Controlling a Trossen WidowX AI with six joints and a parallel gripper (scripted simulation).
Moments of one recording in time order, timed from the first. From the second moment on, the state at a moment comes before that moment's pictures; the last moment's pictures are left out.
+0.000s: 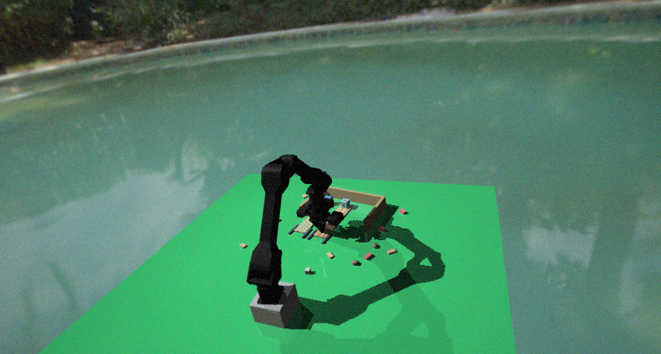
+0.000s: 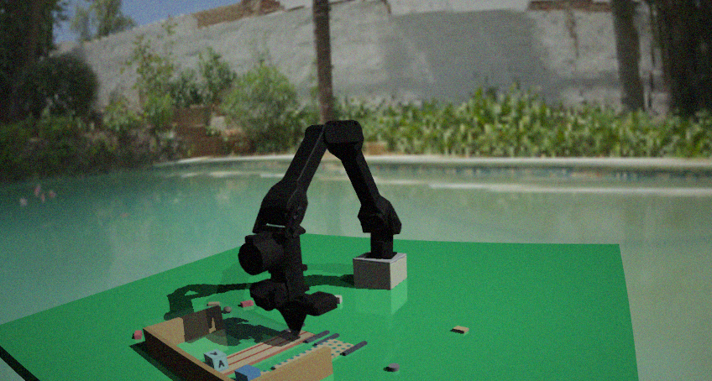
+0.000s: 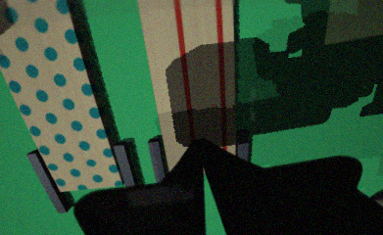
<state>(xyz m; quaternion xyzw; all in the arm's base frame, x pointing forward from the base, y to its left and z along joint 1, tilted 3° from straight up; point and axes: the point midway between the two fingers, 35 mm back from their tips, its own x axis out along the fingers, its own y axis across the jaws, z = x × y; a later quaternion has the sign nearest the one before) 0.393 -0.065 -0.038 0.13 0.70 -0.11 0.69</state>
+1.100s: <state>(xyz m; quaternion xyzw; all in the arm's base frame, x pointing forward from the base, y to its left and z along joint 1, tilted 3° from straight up) 0.394 -0.065 -0.039 0.13 0.70 -0.11 0.69</state>
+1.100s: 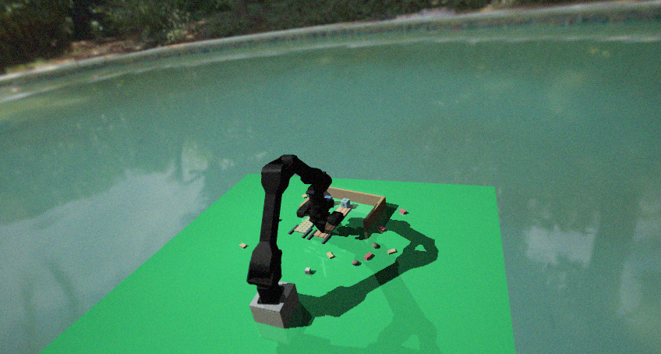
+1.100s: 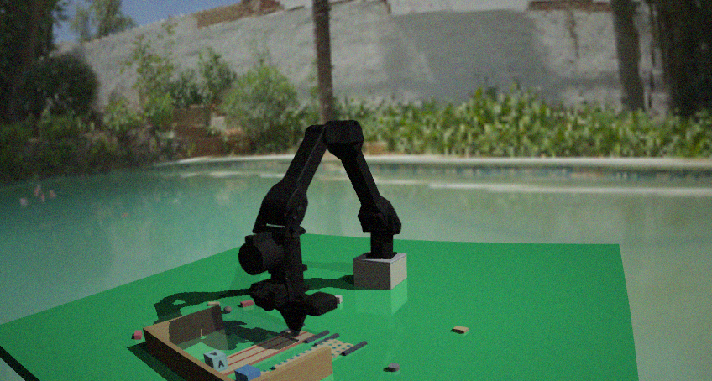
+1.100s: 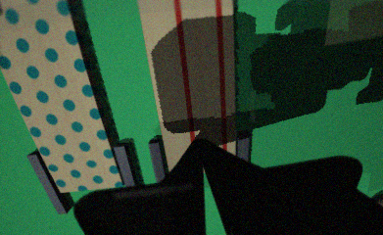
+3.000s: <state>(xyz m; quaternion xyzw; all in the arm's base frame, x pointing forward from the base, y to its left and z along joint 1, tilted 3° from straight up) 0.355 -0.048 -0.039 0.13 0.69 -0.11 0.70</state>
